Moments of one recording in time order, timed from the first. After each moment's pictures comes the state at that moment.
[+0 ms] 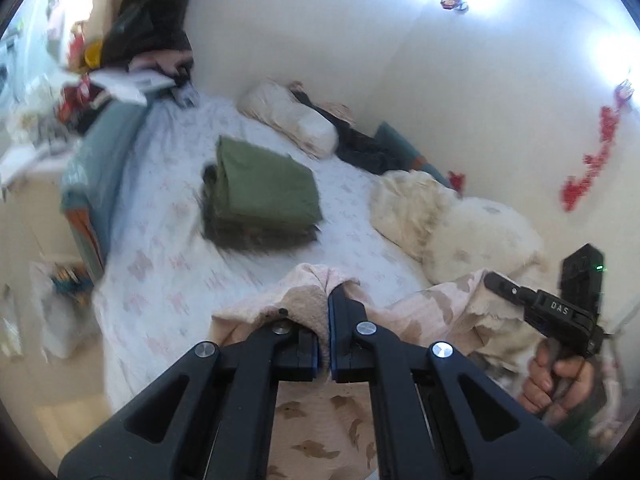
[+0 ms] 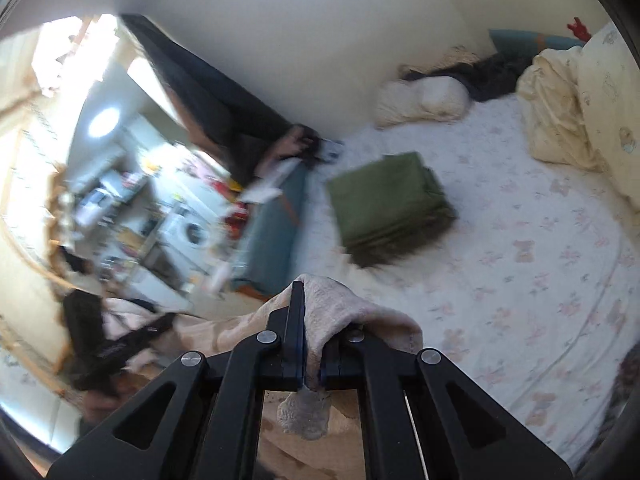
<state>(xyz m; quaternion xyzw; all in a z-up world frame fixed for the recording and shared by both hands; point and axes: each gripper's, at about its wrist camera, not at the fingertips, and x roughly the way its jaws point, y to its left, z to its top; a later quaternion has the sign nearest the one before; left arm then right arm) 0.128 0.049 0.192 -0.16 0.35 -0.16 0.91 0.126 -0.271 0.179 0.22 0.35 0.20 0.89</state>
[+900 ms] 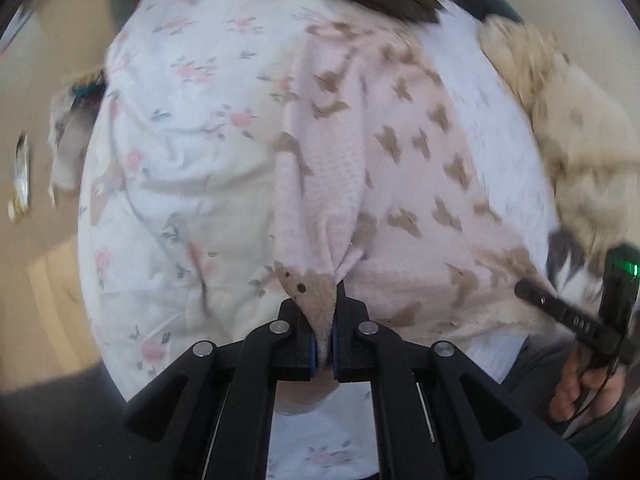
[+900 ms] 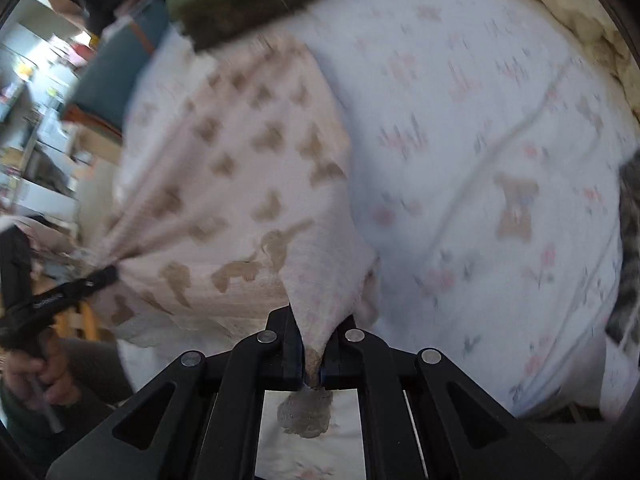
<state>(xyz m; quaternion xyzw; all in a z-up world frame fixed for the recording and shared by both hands) 0.045 0.054 -0.127 -0.14 0.61 -0.11 0.77 0.033 -0.259 -0.117 0.14 0.61 0.09 0.77</state>
